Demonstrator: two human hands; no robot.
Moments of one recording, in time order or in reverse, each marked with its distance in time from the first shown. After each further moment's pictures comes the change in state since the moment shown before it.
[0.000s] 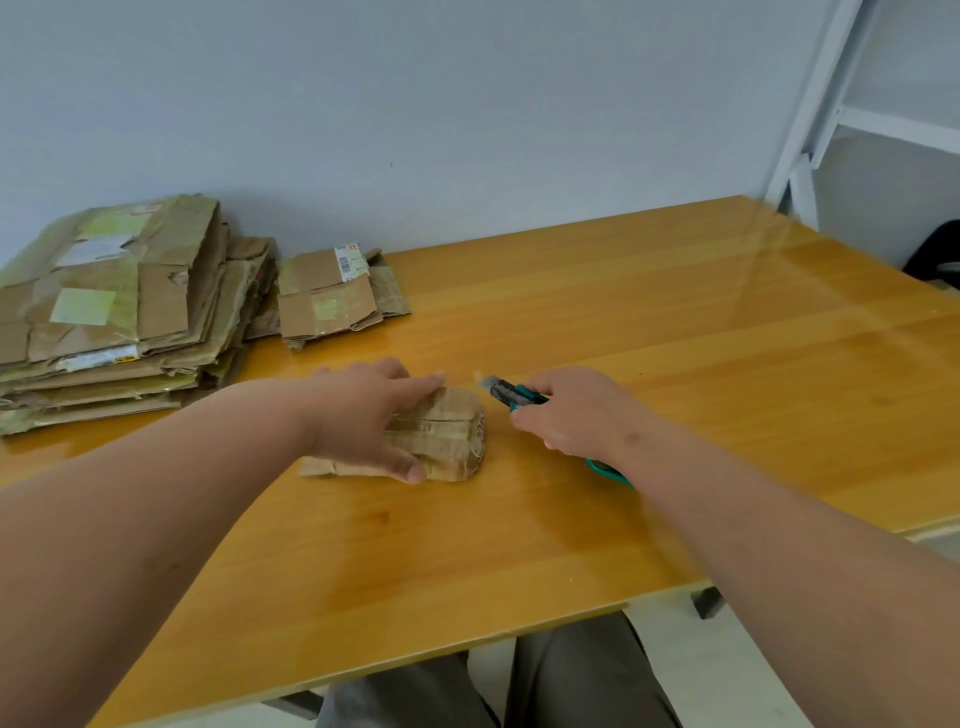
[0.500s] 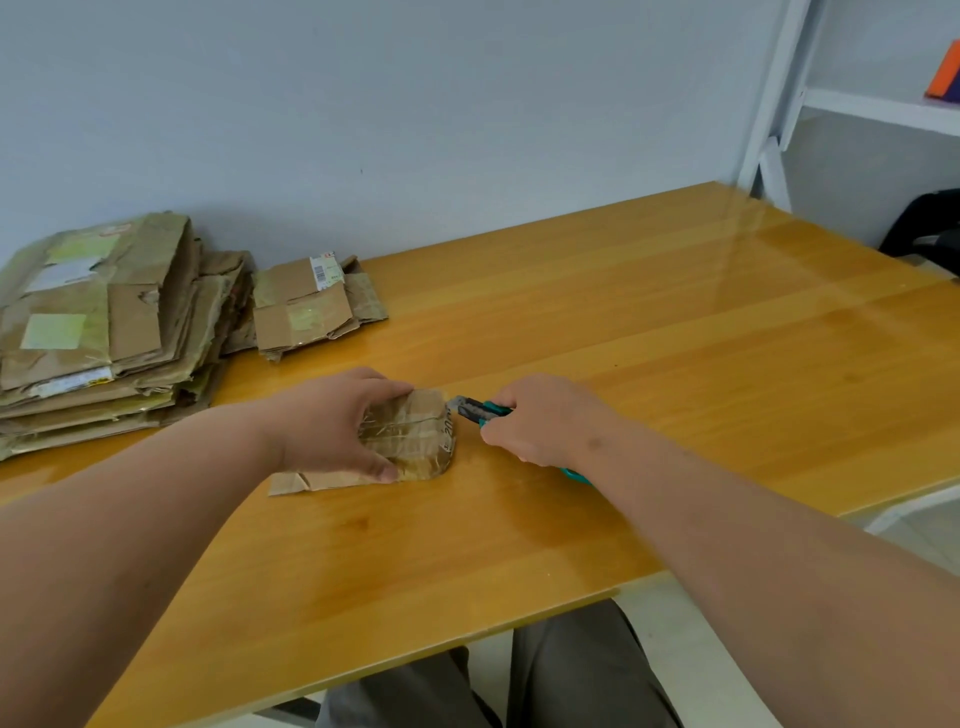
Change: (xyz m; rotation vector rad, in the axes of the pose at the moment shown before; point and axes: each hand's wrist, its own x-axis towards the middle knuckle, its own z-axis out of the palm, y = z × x) left_hand 0.005 -0.002 0.009 -0.193 0.167 0.047; right_hand -0.006 -0.001 0.004 -0.086 -0.085 -0.030
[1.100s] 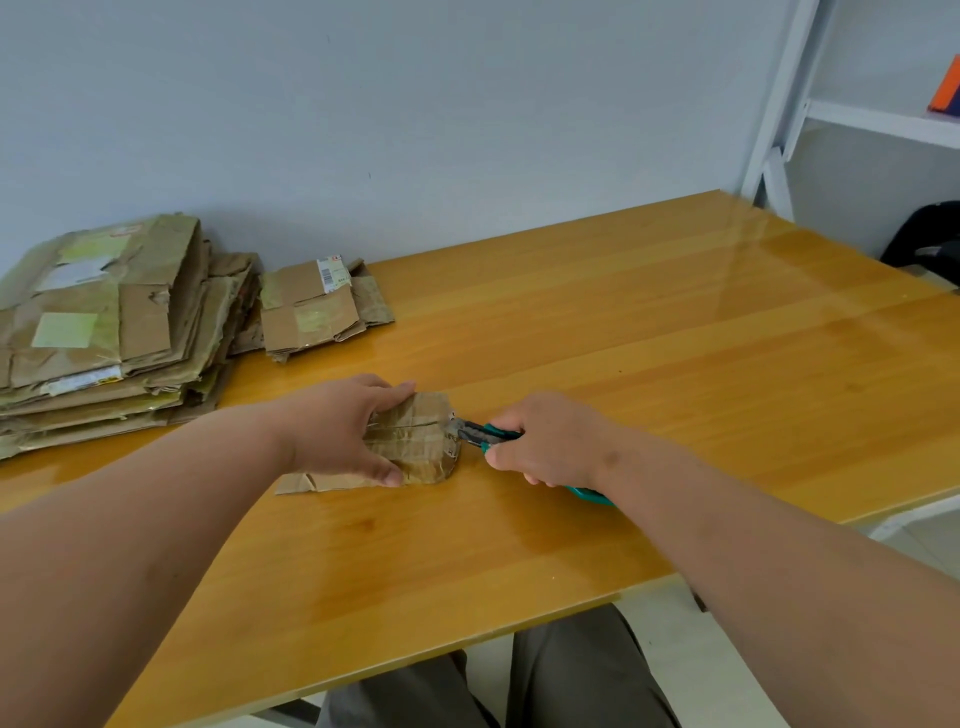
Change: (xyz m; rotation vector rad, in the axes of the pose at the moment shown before) left_hand 0.002 -0.004 0.002 0.037 -0.050 -0.028; right_hand -0.018 0.003 0.003 0.145 -0.065 -0.153
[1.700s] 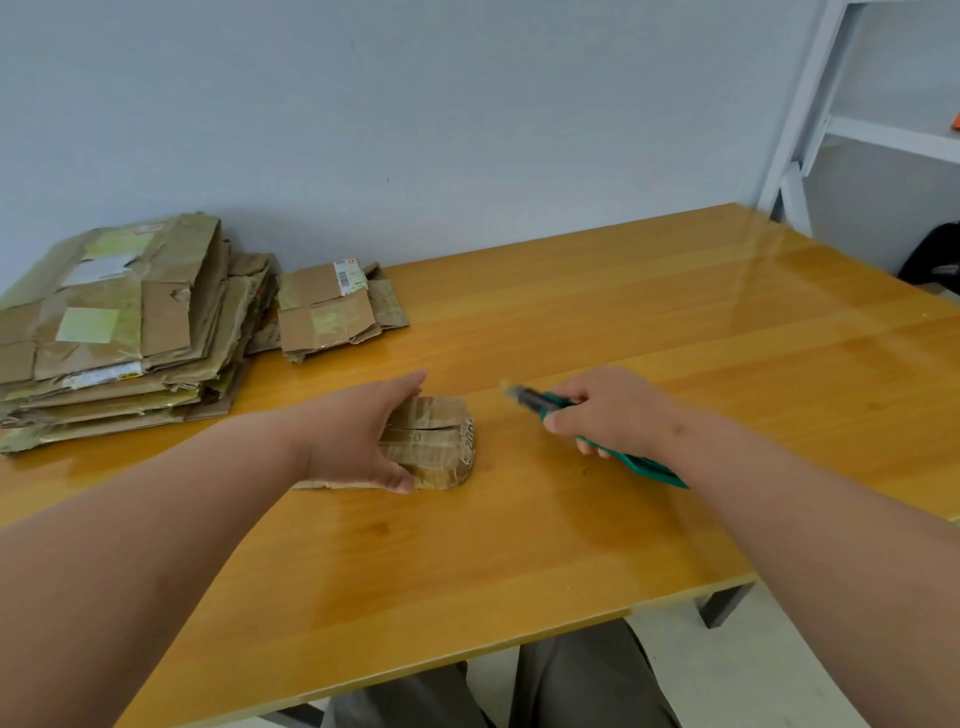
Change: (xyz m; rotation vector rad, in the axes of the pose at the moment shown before) left_hand -0.003 -0.003 0.006 -0.111 0.063 -0.018; right_hand 0.013 0.030 -0.034 0.021 0.104 0.093
